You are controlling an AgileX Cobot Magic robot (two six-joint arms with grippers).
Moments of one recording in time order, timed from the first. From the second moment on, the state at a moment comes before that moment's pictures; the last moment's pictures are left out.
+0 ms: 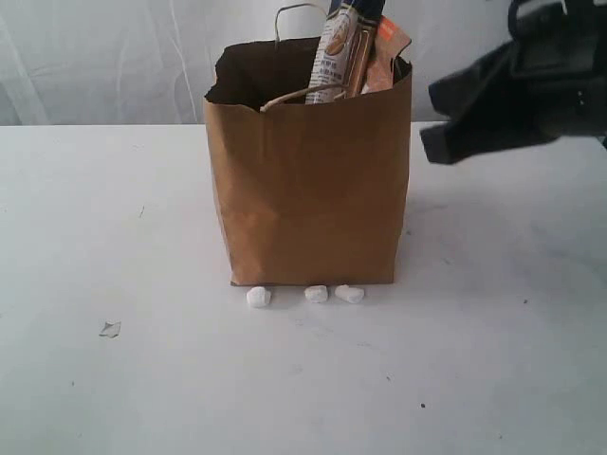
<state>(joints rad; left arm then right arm) -0.02 0.06 -0.10 0.34 0.58 -0.63 0.40 1.10 -0.93 0.38 0.39 -0.55</state>
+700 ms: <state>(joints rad) -0.02 0.06 -0.10 0.34 0.58 -0.63 0.39 0.87 -0.70 0.24 0.49 -0.31</state>
